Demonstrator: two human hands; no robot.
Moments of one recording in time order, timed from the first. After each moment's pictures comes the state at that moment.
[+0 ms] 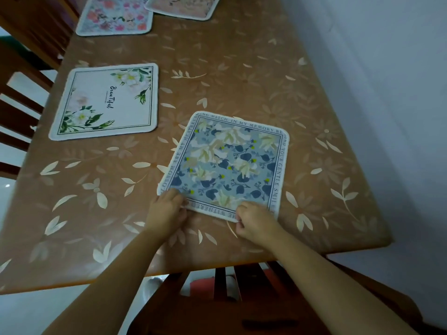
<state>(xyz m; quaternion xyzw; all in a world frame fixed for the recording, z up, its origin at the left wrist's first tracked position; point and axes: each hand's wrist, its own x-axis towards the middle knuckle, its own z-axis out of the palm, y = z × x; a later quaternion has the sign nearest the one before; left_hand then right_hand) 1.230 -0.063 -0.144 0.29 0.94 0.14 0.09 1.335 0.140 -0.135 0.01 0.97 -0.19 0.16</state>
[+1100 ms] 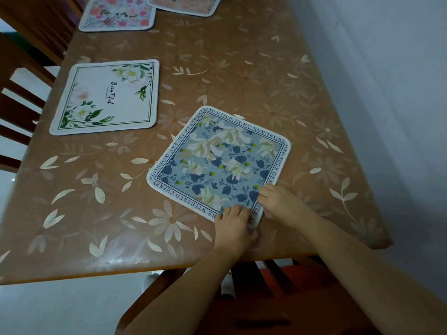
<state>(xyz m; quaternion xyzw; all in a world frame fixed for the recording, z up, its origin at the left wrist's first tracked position) 1.328 0.055 -0.173 0.27 0.93 0.19 0.15 1.335 0.213 -0.127 -0.18 0.98 -0.02 0.08</state>
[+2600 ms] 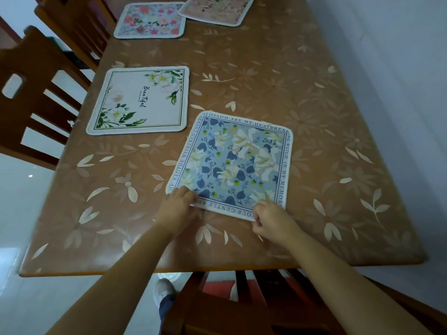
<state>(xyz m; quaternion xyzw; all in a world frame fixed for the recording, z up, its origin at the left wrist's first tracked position) 1.215 -0.101 -0.140 0.27 0.94 0.17 0.09 1.314 0.120 -0.135 0.01 0.97 -0.19 0.17</state>
